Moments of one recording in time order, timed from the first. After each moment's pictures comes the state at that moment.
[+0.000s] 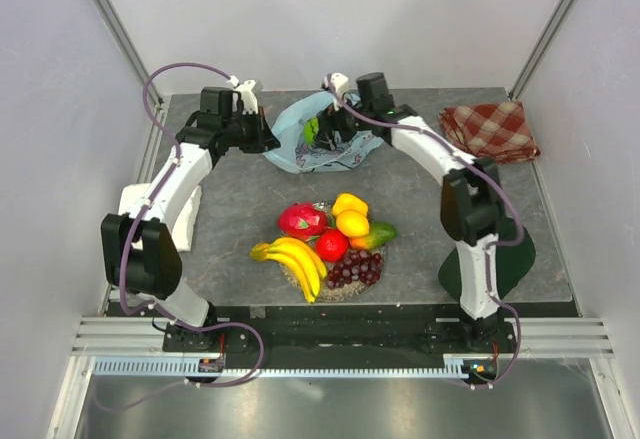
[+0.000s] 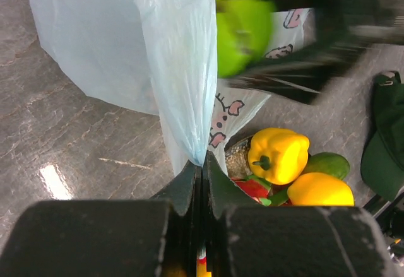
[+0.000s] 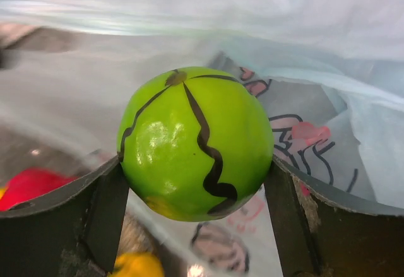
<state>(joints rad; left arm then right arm) -0.20 1.60 1.37 -0.44 0.44 -0.20 0.46 2.19 1.89 -0.32 -0.54 -0.12</state>
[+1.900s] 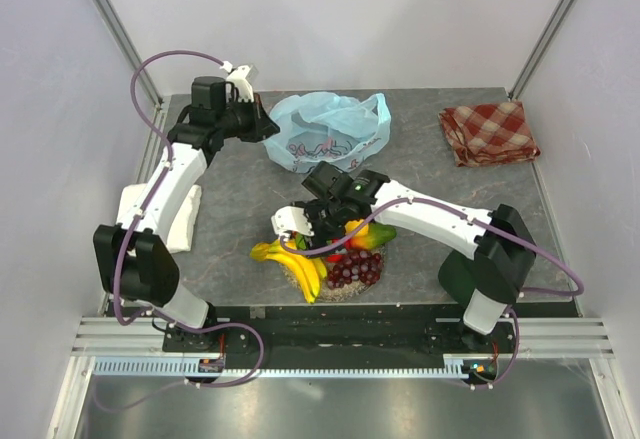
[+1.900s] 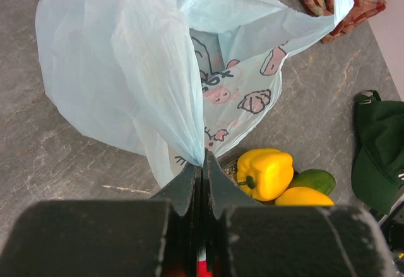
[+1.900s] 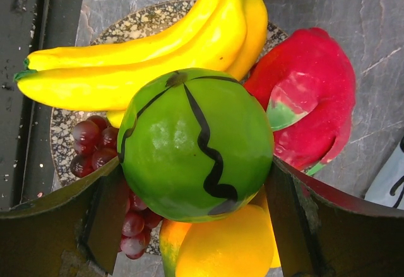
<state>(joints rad) -0.20 1.56 1.43 -0.40 0.45 -0.20 0.96 1.72 1.44 -0.81 -0.36 -0.87</state>
